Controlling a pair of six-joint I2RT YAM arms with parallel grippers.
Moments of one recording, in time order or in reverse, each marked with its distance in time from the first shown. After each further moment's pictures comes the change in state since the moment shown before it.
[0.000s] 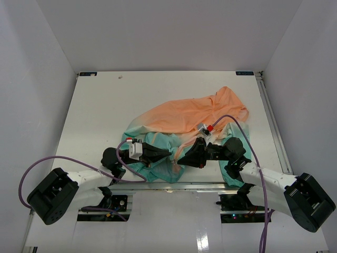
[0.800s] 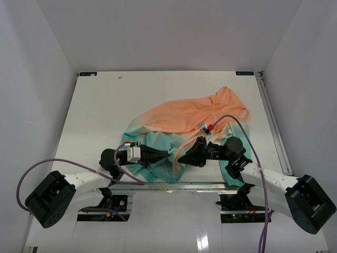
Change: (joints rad) left arm 0.000 -0.041 -0.006 0.000 0.037 0.054; right arm -0.017 -0.019 0.000 -0.064 0.034 -0.020
